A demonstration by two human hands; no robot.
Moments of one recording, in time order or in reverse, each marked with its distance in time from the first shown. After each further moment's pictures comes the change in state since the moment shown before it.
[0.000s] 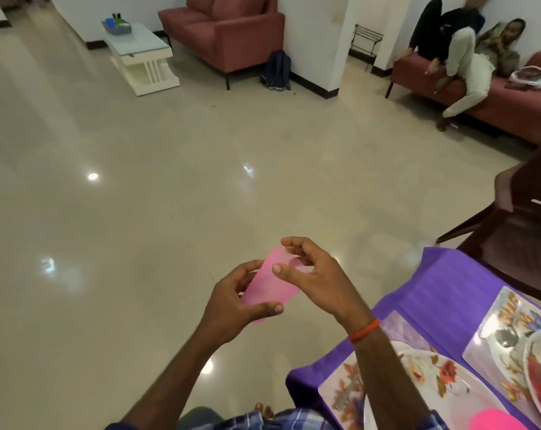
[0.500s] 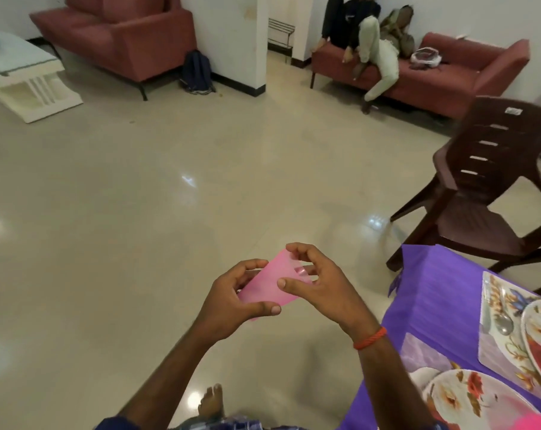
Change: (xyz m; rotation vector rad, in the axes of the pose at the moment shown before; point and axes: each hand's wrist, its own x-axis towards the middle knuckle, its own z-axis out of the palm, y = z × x) left_hand 0.197 0.010 -0.047 -0.024 -0.369 -0.007; right_hand 0.122 -0.002 -0.006 0.099 0.261 0.122
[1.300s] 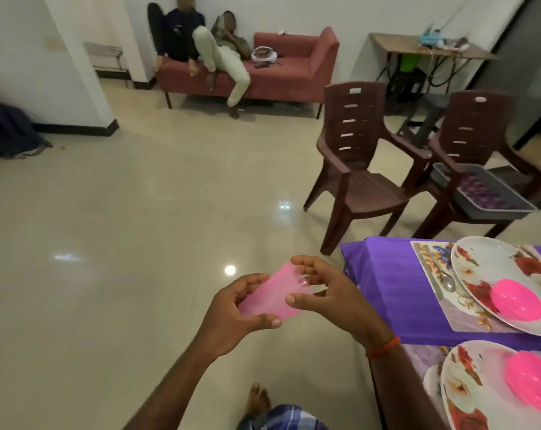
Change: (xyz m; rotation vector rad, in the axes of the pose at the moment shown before) left_hand 0.237 0.037 0.024 0.074 -0.544 0.060; right_hand 0.098 0.010 -0.077 0.040 0.490 0.156
